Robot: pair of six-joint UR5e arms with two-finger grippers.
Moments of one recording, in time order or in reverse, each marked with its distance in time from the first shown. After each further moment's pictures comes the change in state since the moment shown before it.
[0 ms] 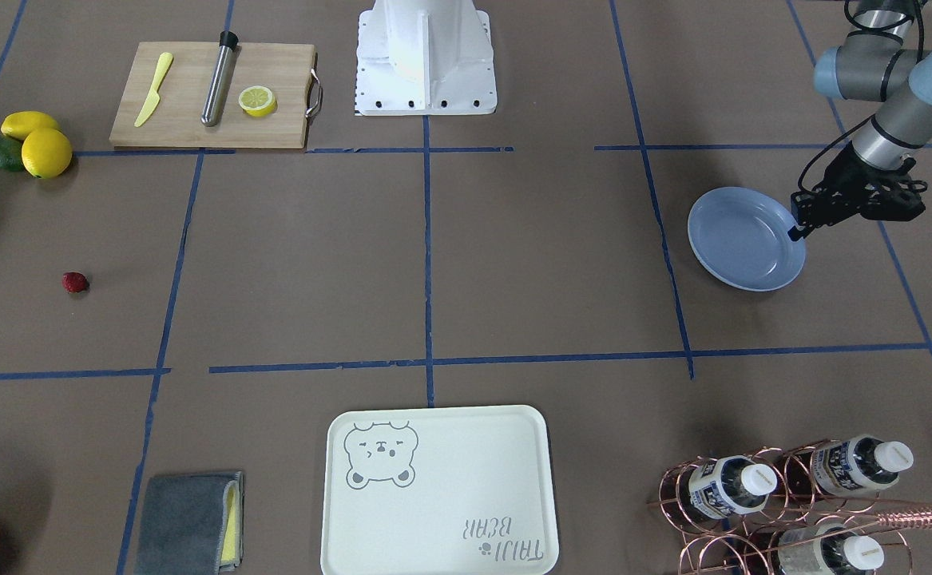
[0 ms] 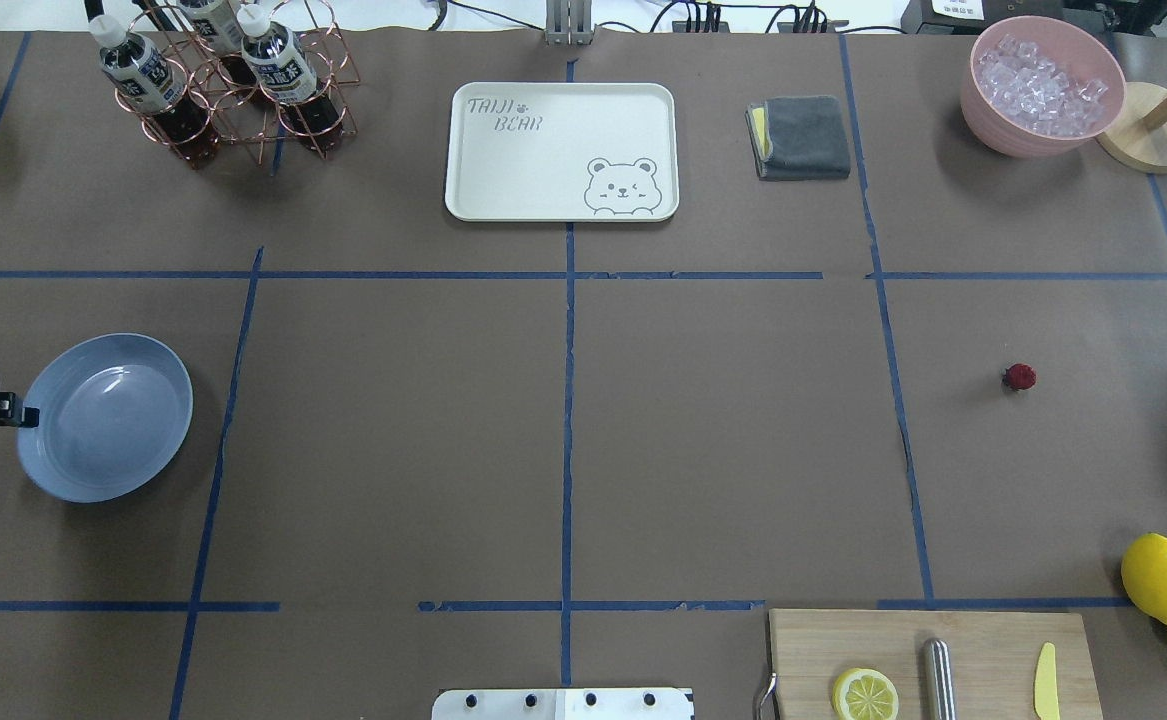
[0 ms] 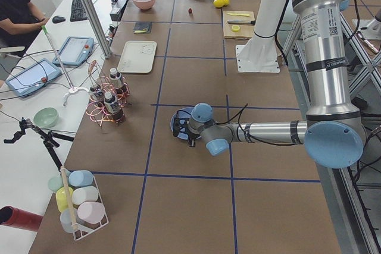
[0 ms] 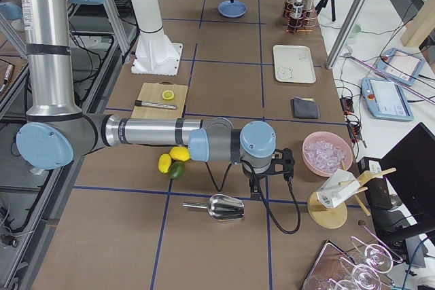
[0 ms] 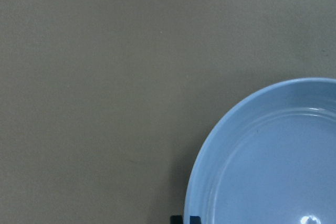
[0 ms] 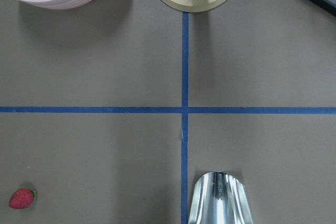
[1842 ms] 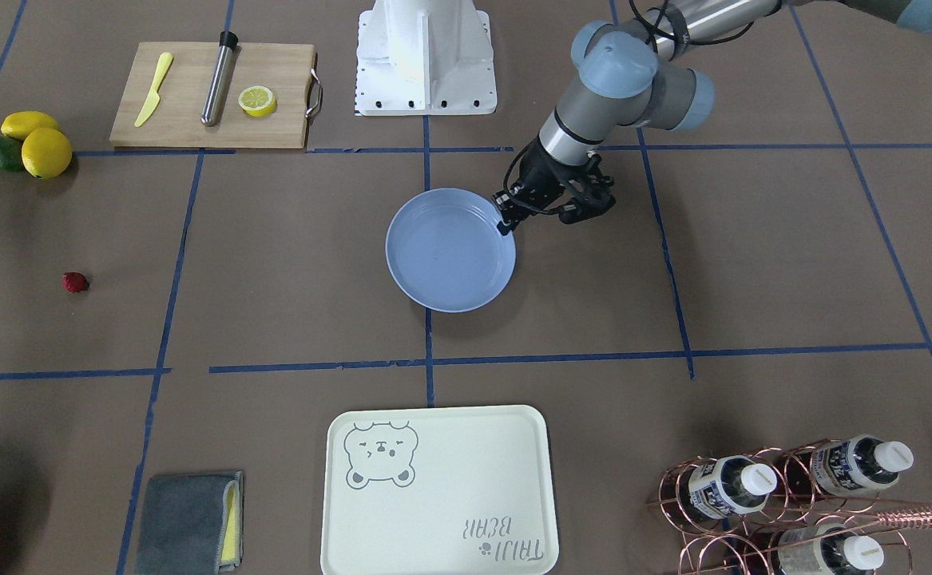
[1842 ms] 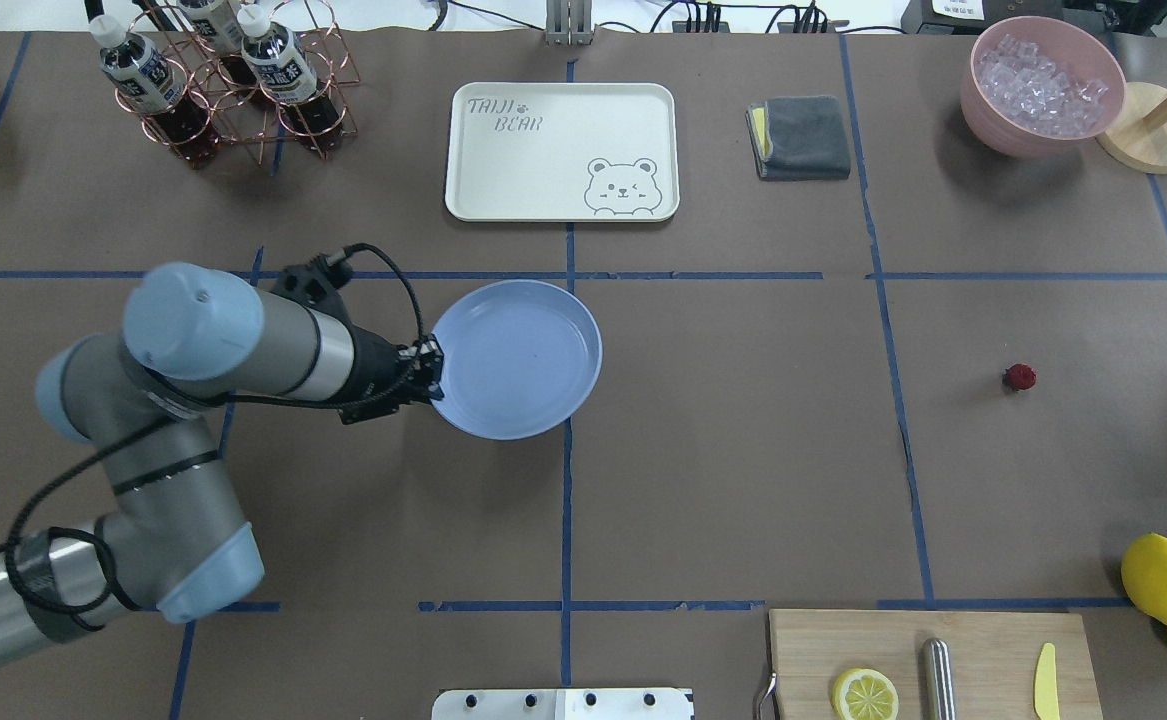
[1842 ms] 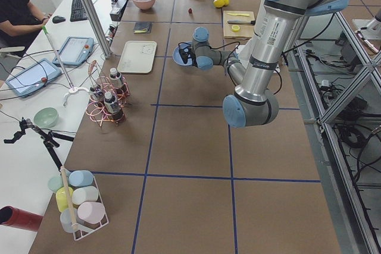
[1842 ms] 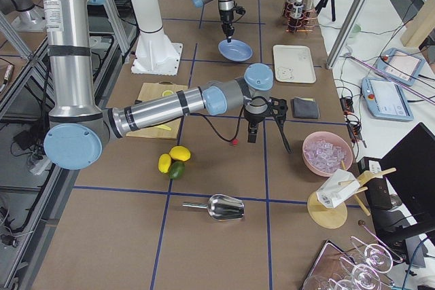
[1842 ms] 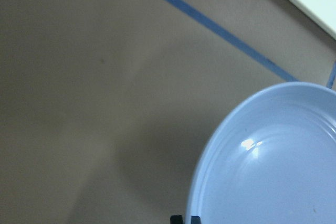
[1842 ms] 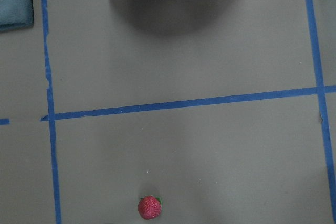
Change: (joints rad) left arm 0.421 -0.668 -0.111 0.508 0.263 -0.789; right arm -0.339 0.013 0.258 0.045 -0.090 0.559
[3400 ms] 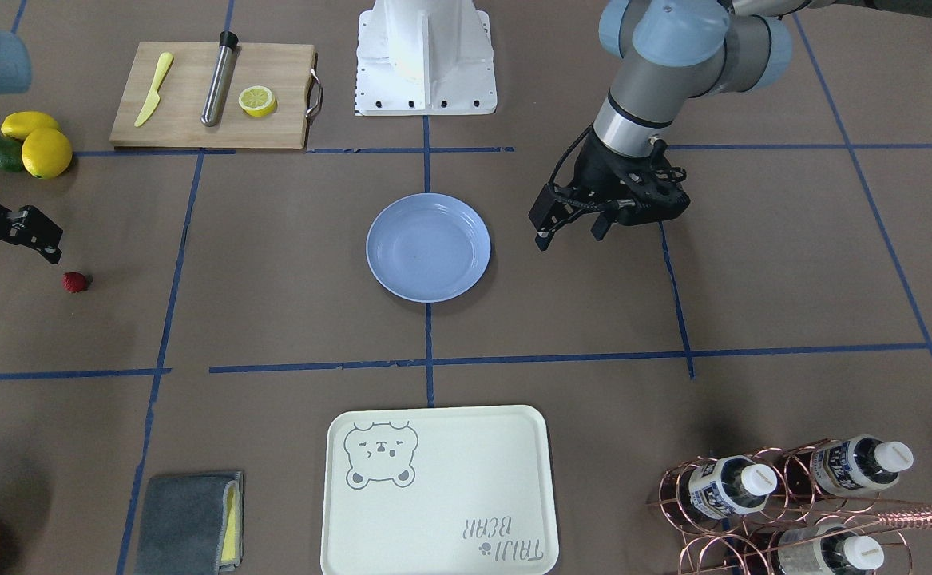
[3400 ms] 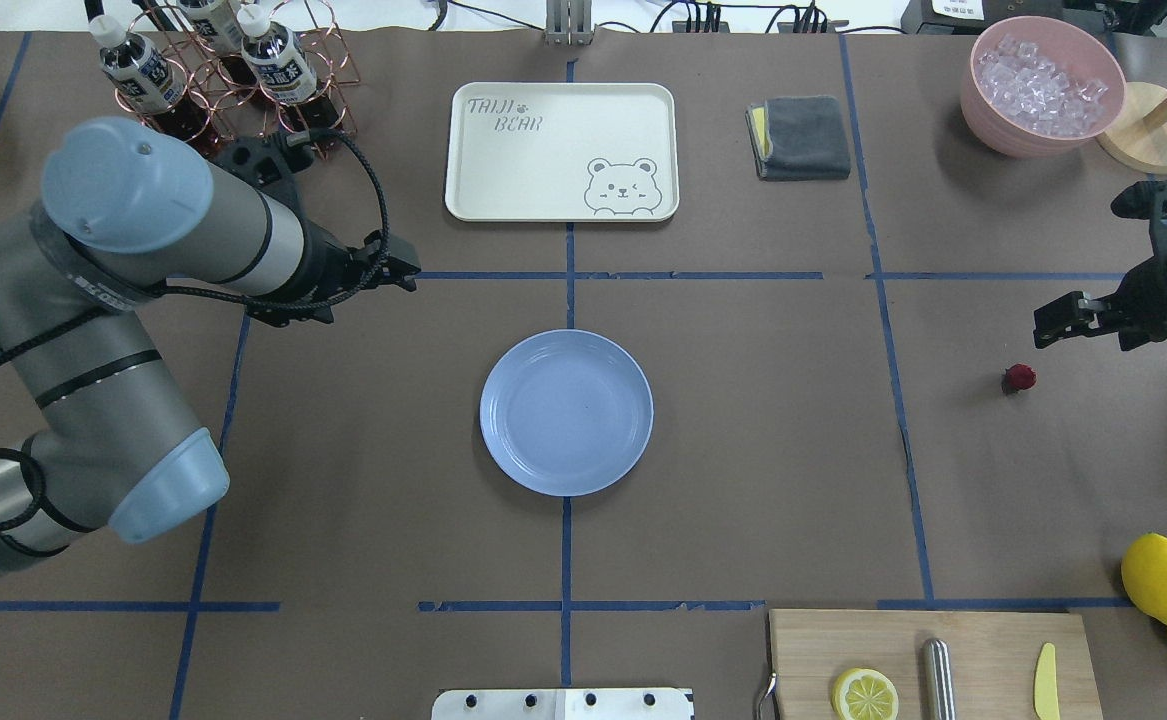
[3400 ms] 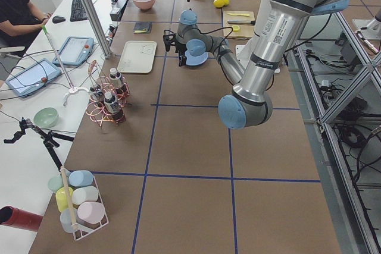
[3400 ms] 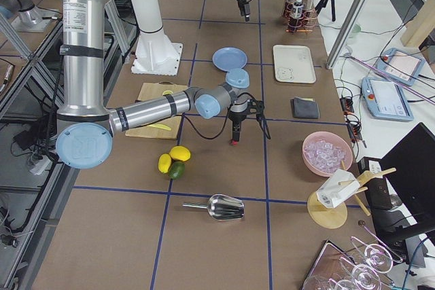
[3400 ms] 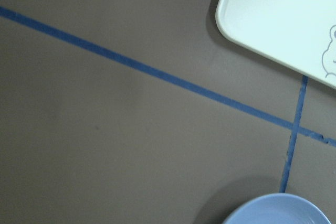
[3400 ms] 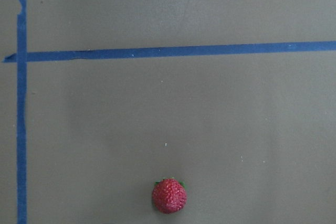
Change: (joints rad) left arm -0.254 0.012 -0.177 0.324 -0.085 0.409; right arm -0.327 -0.085 -0.014 0.226 -0.243 0.241
